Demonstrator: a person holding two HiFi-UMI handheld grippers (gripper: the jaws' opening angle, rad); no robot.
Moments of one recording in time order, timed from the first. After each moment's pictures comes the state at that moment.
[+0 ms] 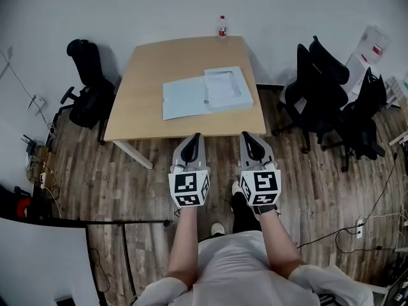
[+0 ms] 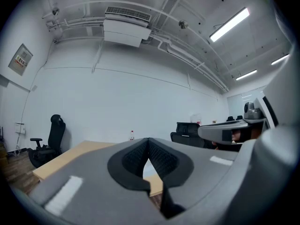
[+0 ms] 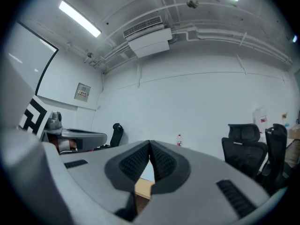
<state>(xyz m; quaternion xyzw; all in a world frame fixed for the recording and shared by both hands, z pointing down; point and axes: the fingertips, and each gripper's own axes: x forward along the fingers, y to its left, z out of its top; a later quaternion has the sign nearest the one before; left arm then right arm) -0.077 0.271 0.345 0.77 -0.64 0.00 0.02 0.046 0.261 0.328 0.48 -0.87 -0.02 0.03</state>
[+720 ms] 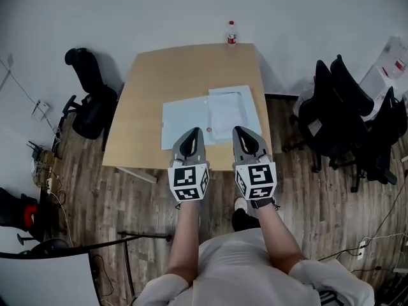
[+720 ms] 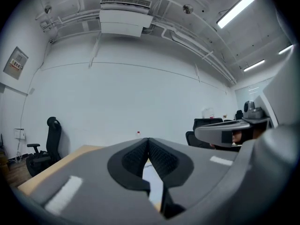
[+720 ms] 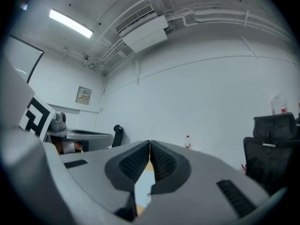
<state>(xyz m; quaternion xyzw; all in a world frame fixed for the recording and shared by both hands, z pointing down) -0.100 0.047 0.342 0.75 -0.66 0.03 0.01 0.007 0.034 0.330 0.43 -0.90 0.00 0.02</state>
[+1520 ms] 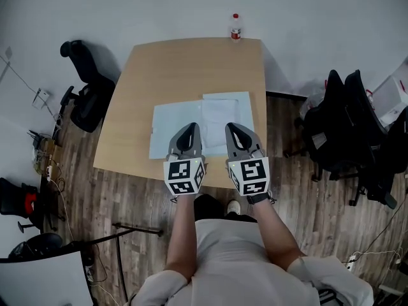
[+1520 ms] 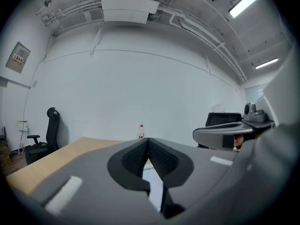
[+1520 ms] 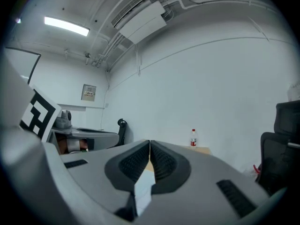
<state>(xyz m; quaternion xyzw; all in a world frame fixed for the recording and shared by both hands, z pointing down) -0.084 -0.089 0.383 0.72 -0.69 0.04 0.06 0.010 -0.103 0.371 0.37 -0.93 0.03 0.05</state>
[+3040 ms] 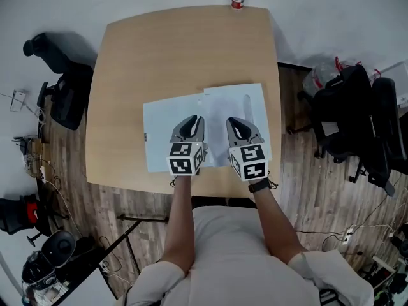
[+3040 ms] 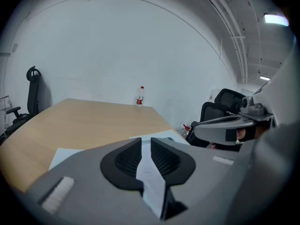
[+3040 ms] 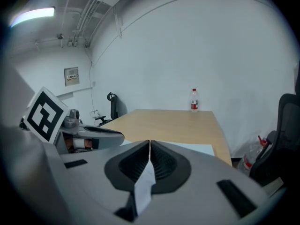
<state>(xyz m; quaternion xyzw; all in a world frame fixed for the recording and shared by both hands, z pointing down) -0.157 -0.230 0.565 0.75 -0.60 0.14 0.25 -0.068 -0.236 0.532 0.38 -0.89 0.16 0.20</state>
